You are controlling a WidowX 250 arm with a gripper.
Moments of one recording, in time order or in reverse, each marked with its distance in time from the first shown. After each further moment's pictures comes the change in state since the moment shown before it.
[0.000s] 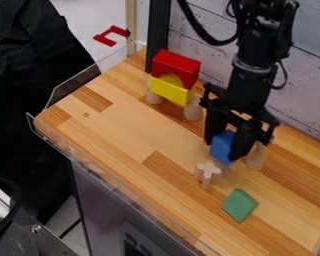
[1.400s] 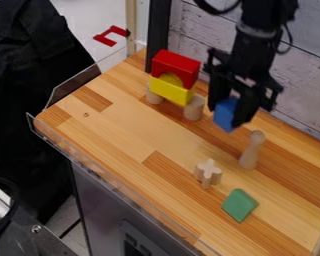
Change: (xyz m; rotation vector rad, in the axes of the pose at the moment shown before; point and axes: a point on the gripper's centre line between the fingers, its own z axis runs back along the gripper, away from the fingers) arm 0.018 0.015 0.032 0.063 -0.083 -0.024
